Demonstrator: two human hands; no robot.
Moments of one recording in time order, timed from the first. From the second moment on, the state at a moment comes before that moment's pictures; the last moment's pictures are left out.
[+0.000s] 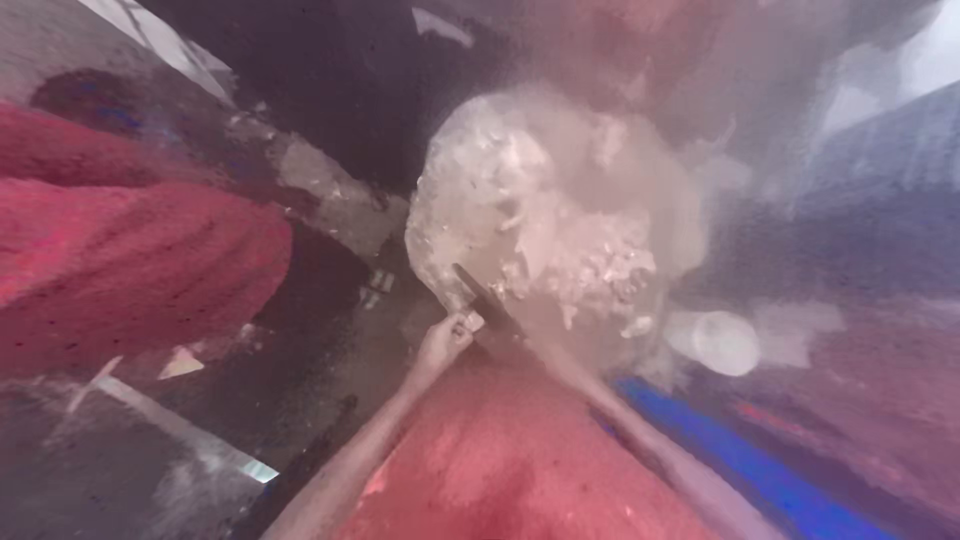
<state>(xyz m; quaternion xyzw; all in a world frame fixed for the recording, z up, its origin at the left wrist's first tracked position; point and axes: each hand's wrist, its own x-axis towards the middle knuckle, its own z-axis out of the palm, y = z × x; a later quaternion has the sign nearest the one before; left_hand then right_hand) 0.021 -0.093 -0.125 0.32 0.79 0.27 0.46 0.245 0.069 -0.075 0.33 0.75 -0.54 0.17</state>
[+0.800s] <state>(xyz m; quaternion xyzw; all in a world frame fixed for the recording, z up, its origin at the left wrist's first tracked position) -0.026 0.197 -0.075 0.73 0.64 -0.07 0.23 0.291 0.097 -0.057 0.36 0.76 -0.50 0.19</state>
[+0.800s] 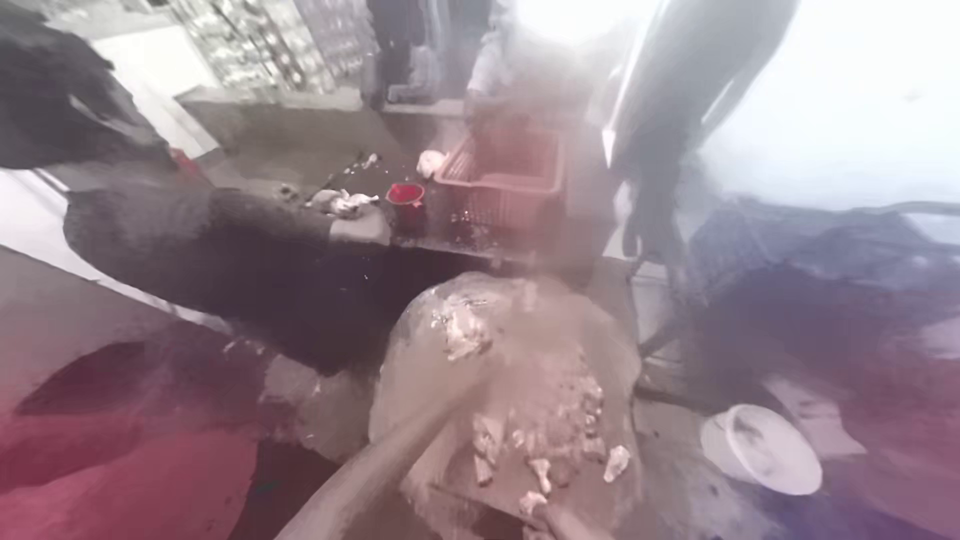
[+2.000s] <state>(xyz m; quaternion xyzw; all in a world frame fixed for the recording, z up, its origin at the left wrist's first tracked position) -0.001 -0.022 -0.089 0.45 0.80 0.05 0.41 0.259 0.059 -0.084 0.43 0.77 -0.42 0.17</state>
